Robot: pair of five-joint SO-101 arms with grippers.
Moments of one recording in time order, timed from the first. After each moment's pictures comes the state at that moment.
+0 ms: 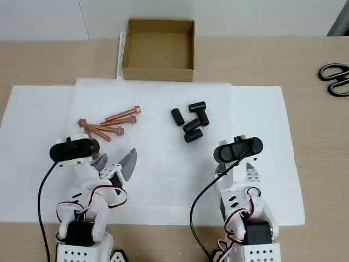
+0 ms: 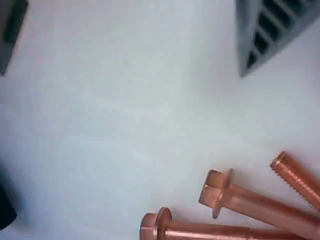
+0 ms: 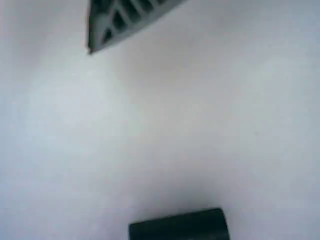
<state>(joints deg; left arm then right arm) 0.1 -103.2 96.6 52.5 23.6 -7.2 -103.1 95.9 53.7 3.9</state>
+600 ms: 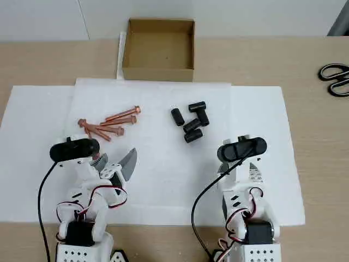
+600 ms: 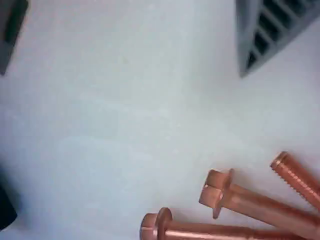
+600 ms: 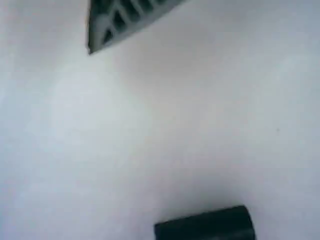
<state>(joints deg) 0.1 -103.2 96.6 52.5 23.7 -5.2 -103.1 95.9 53.7 3.9</state>
